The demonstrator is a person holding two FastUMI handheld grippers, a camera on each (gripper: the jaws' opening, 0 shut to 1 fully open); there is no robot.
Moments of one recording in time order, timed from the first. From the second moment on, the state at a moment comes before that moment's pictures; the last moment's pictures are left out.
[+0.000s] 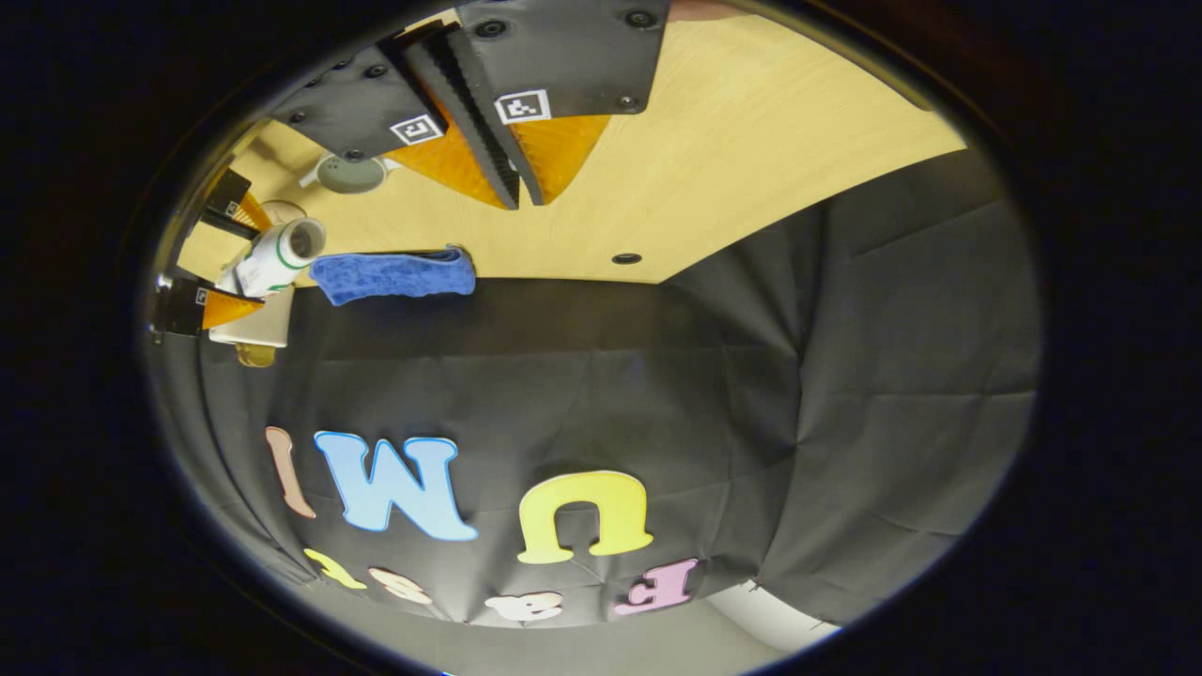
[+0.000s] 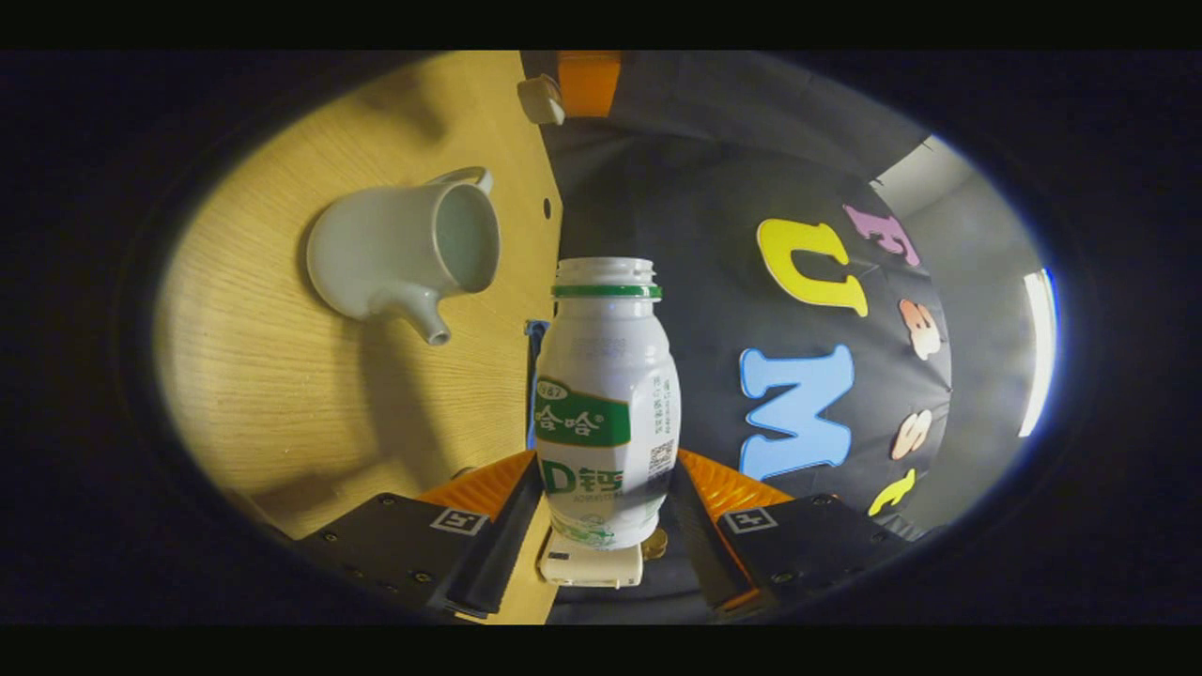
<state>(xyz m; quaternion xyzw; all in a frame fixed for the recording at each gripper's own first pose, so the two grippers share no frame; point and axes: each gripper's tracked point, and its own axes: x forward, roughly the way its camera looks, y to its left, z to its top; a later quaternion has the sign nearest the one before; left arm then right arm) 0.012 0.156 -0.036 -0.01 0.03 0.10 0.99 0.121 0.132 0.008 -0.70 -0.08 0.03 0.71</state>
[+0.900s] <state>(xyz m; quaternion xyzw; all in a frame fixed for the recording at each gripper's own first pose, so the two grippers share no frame) 0.013 0.151 -0.039 -0.01 0.03 0.09 1.00 0.122 0.135 0.018 -0.75 -0.11 0.02 0.65</state>
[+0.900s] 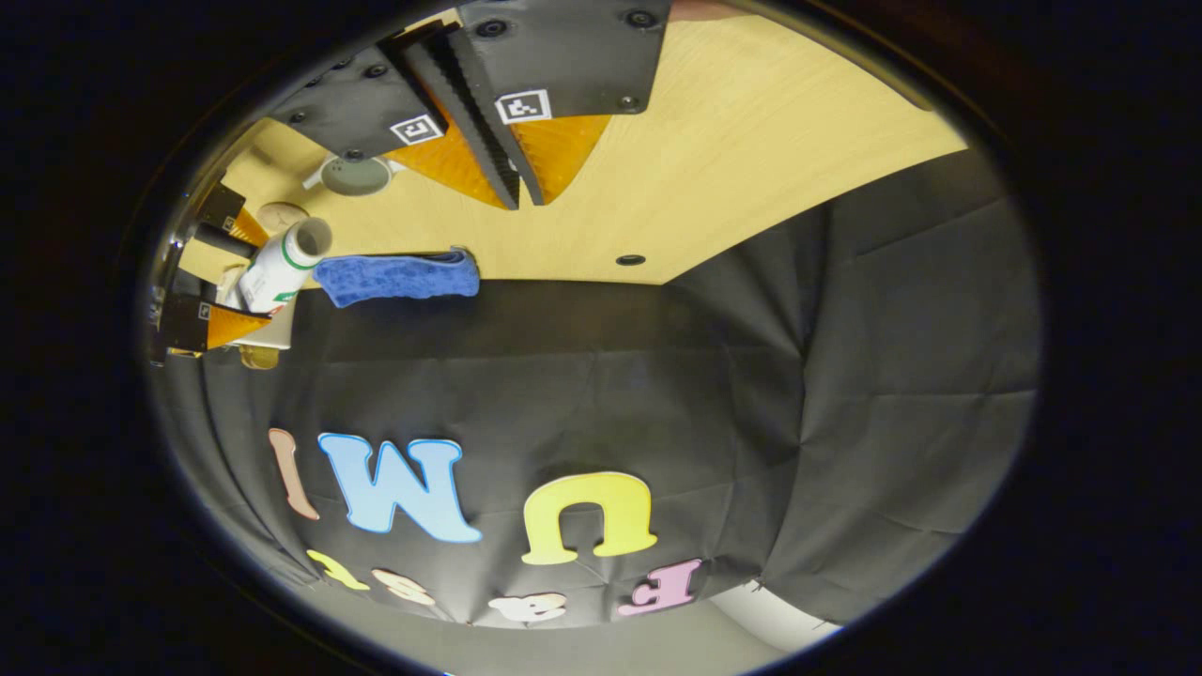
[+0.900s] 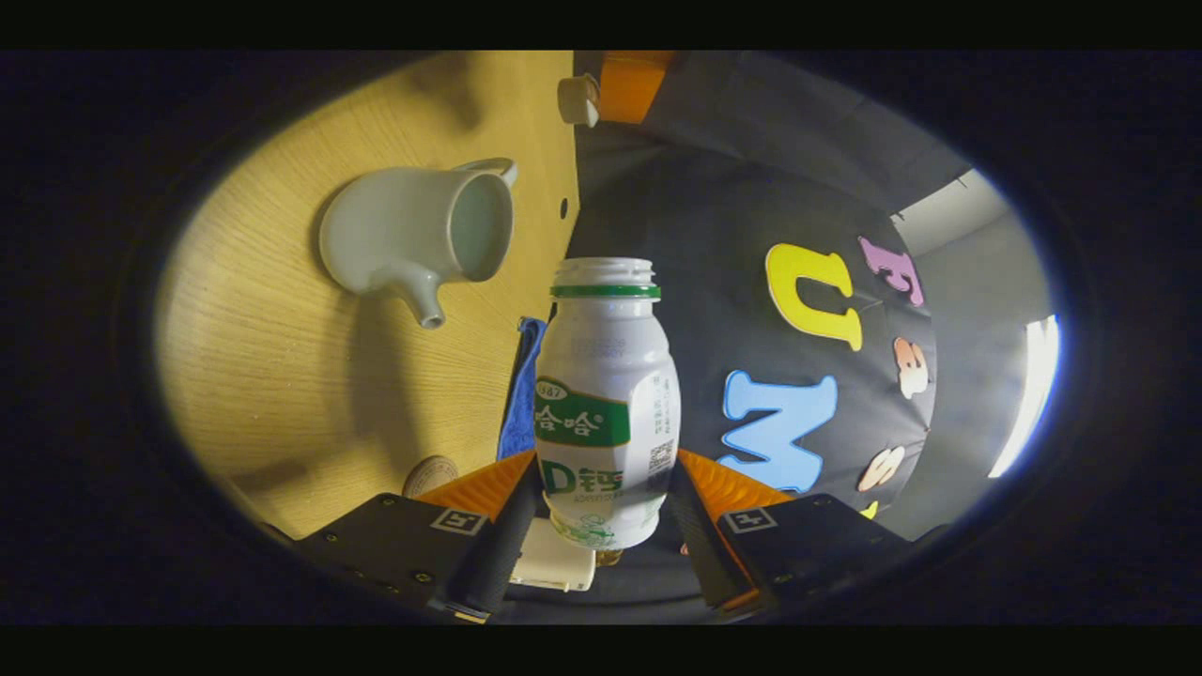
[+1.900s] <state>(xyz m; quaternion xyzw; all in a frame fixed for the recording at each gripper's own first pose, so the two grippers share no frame) 0.013 0.146 -0.041 -0.01 0.03 0.08 1.00 0.119 0.146 0.038 -0.79 -0.16 0.00 0.59</state>
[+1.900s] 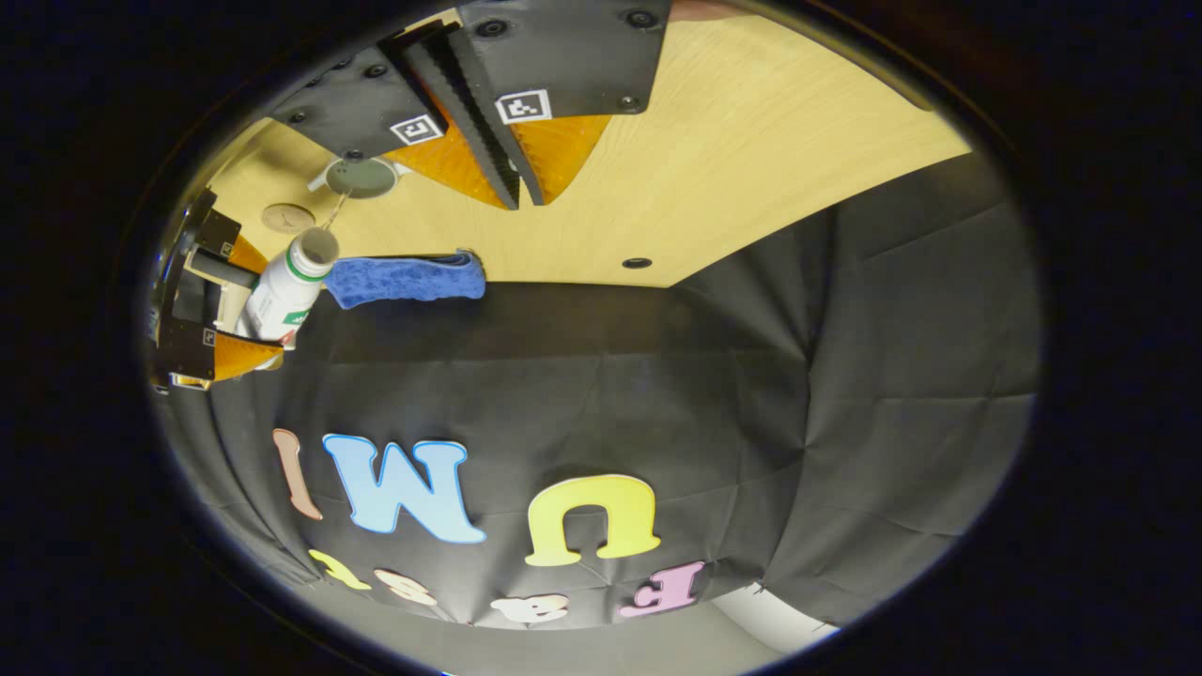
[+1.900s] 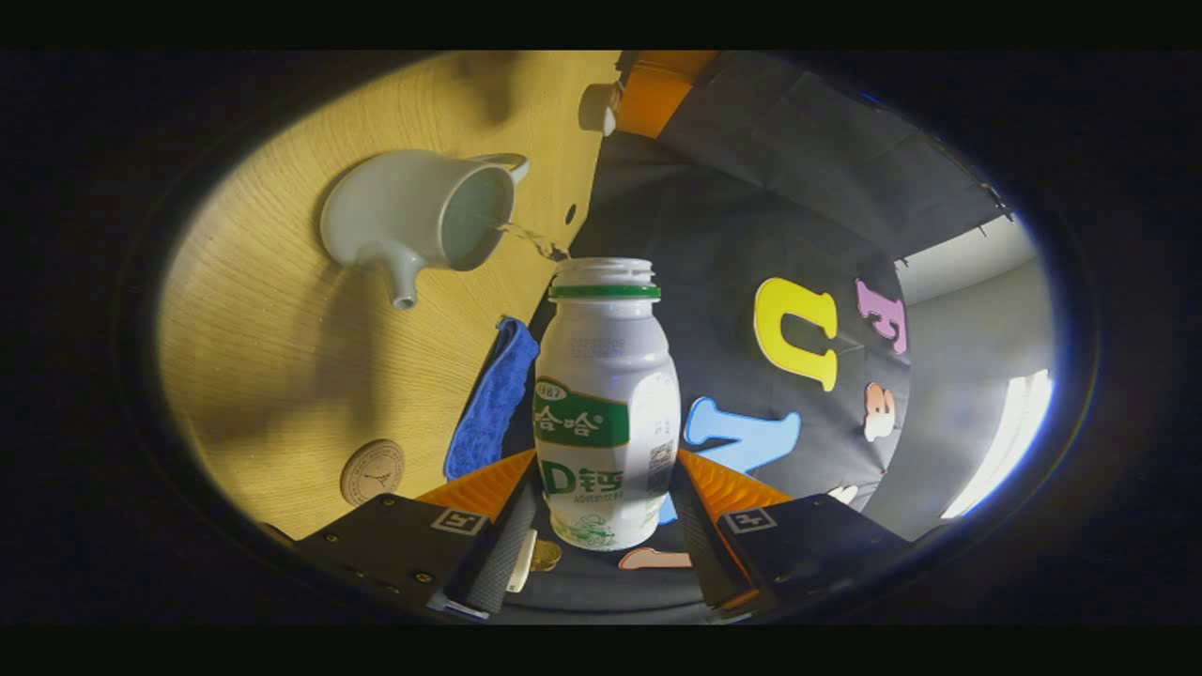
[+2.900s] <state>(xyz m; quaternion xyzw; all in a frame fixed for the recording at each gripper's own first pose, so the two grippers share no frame) 0.017 0.137 -0.045 -0.02 0.04 0.07 1.00 0.113 0.155 0.051 -0.82 -0.22 -0.03 0.53</state>
